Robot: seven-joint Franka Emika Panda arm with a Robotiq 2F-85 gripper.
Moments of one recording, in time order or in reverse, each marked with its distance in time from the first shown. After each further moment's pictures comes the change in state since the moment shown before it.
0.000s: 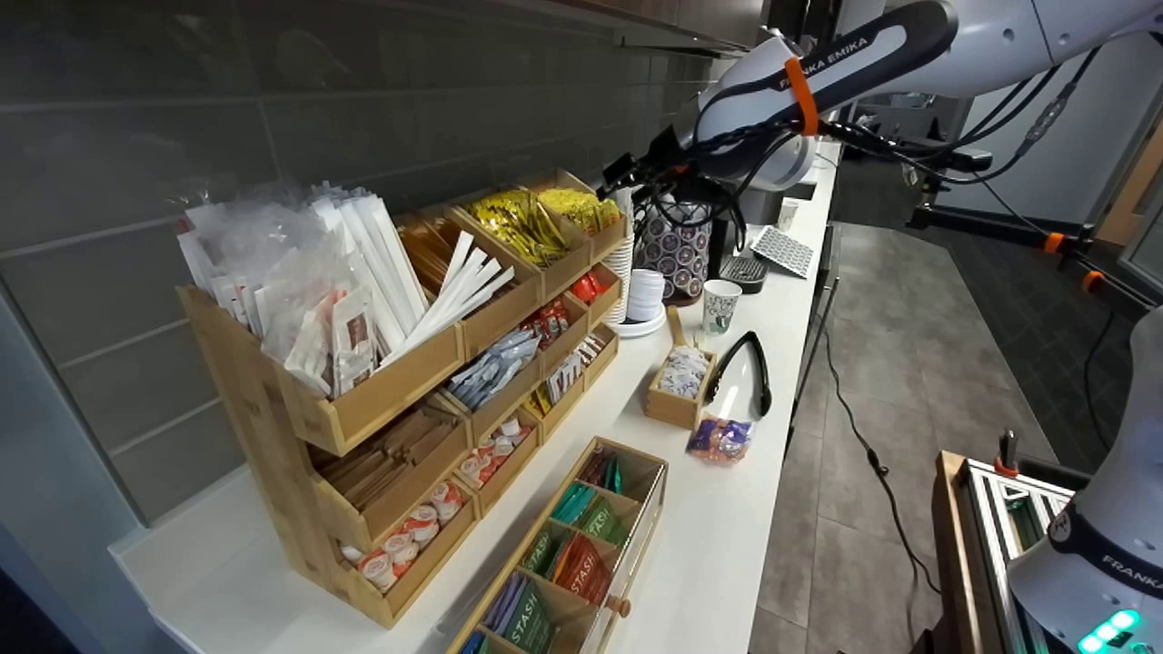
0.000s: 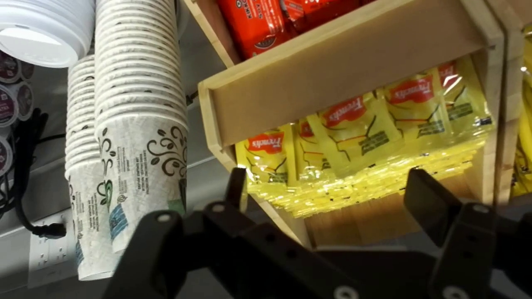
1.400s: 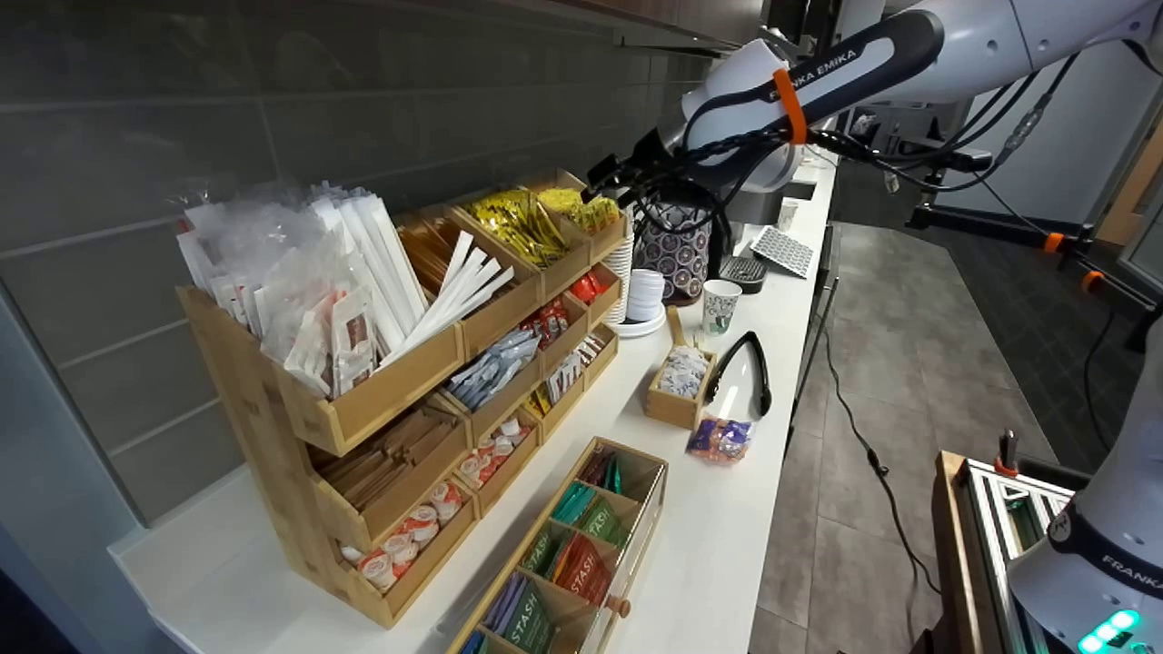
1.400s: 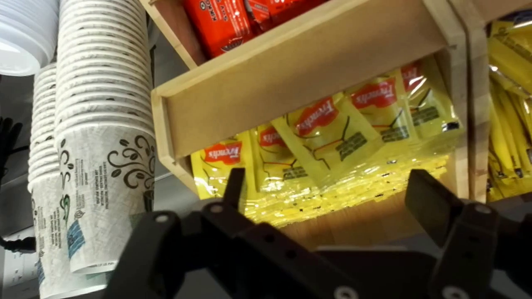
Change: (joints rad) arm -0.141 0.038 0.170 0.045 -0.091 -0.002 0.108
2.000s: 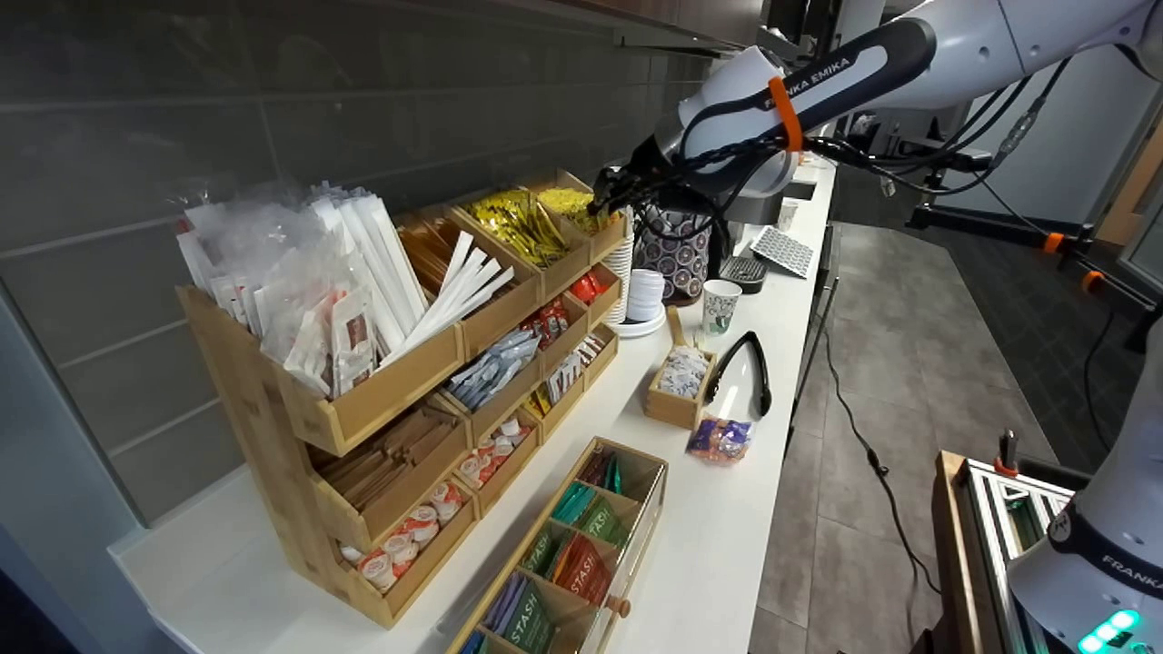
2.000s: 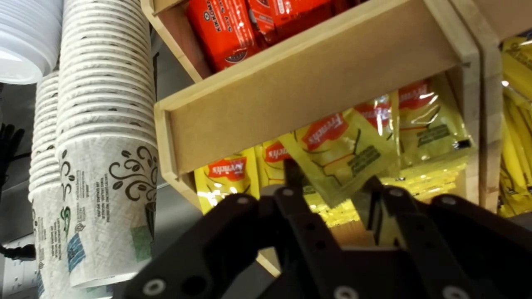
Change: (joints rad) arm -0.006 0.016 0.003 0.001 -0.010 0.000 0.005
